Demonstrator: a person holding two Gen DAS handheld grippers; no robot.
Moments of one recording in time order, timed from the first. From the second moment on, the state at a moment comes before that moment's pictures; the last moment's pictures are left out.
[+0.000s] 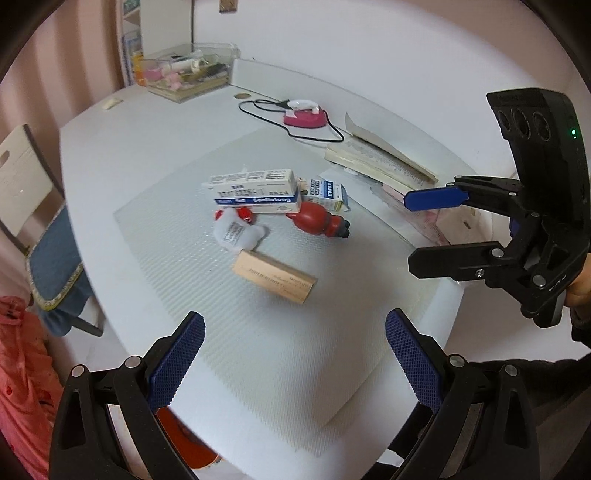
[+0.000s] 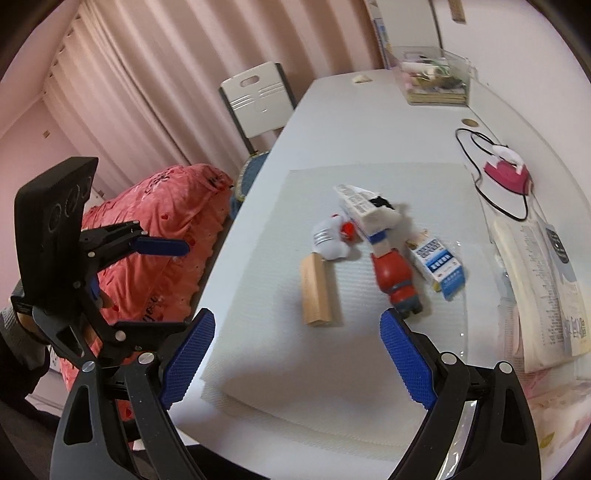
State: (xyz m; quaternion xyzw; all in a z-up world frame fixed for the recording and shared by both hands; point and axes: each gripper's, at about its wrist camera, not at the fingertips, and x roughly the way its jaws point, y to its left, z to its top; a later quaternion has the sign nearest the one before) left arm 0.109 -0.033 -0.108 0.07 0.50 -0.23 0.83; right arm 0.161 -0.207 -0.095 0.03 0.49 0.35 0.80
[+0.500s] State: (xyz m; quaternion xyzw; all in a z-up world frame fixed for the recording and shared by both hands) left arm 0.162 -0.046 -0.172 0.02 0.54 -0.20 0.81; right arm 0.222 -0.211 -0.163 0.04 0.51 0.33 0.79
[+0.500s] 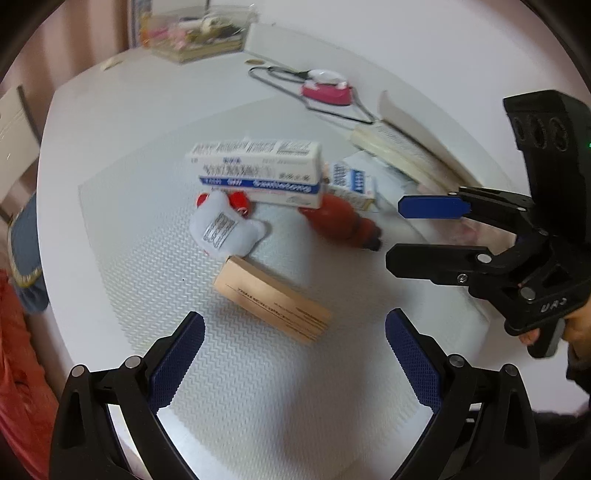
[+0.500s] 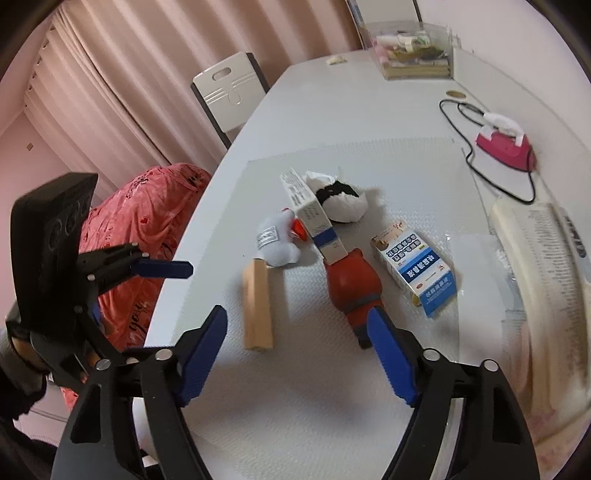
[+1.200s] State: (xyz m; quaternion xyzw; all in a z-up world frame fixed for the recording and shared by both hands) left arm 0.175 -0.062 -0.221 -0.06 0.53 0.01 0.85; right arm 0.267 -0.196 -0.225 -0.02 0.55 0.32 0.77
